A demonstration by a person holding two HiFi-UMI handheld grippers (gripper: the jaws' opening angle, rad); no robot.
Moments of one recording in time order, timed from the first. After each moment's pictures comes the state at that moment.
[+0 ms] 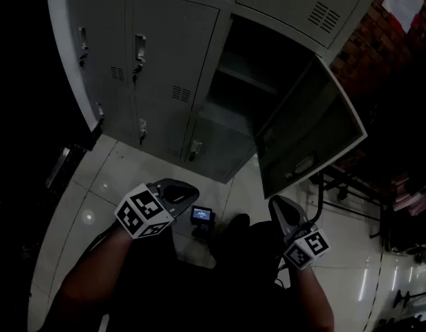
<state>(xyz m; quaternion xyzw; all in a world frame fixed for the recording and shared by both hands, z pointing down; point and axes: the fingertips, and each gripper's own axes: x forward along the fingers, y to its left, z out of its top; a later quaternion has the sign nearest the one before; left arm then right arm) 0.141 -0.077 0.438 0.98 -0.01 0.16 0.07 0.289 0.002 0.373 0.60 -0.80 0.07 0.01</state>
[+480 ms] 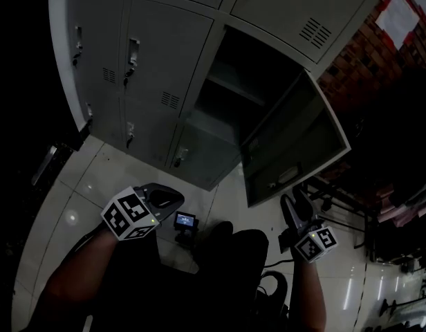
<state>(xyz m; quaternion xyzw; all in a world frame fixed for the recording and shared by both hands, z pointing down) 0.133 -0.076 0.441 0.98 -0.02 0.17 0.06 0.368 0.003 0.334 0.64 -0.77 0.05 -0.02</state>
